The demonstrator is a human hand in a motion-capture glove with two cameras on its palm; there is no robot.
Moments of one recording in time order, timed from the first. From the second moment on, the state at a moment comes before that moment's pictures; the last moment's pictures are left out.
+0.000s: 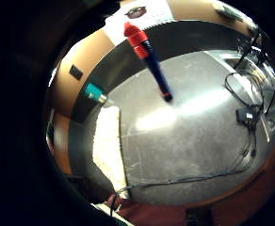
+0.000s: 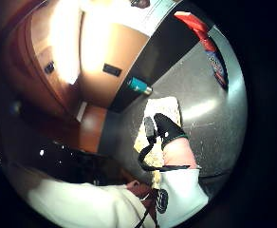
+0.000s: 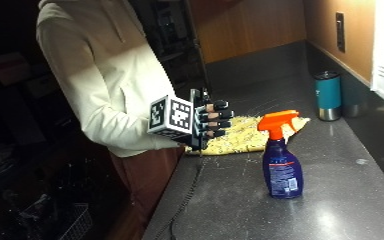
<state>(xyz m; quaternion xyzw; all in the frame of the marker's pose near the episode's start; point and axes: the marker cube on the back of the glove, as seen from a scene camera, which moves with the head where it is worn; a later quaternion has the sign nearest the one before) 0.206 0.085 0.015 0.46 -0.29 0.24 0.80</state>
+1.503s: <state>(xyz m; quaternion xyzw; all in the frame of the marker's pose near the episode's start) 0.325 -0.065 0.001 0.41 -0.48 0.28 0.72</state>
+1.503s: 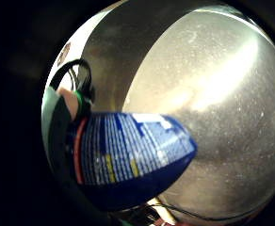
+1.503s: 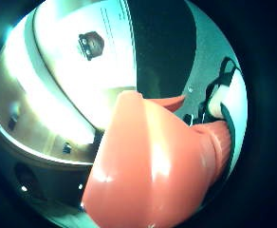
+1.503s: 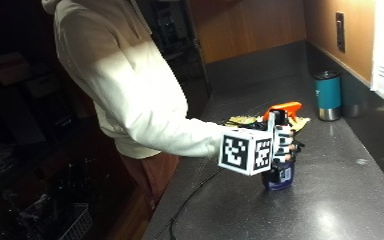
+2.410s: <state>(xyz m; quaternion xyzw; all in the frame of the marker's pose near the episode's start) 0.090 -0.108 -0.091 -0.10 0.09 0.08 0.99</state>
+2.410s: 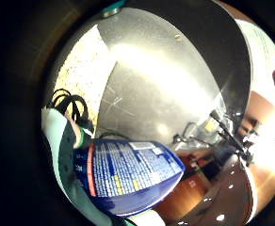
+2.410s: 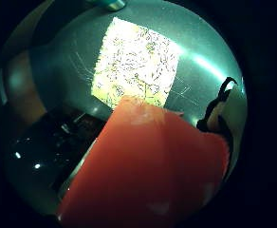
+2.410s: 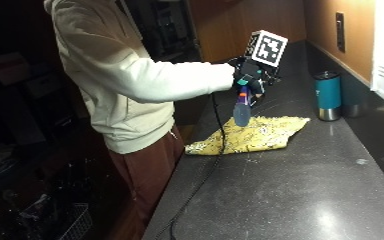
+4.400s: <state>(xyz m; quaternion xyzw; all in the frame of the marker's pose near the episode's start) -0.061 -0.150 -0.136 -0.03 0.02 -0.03 1.00</state>
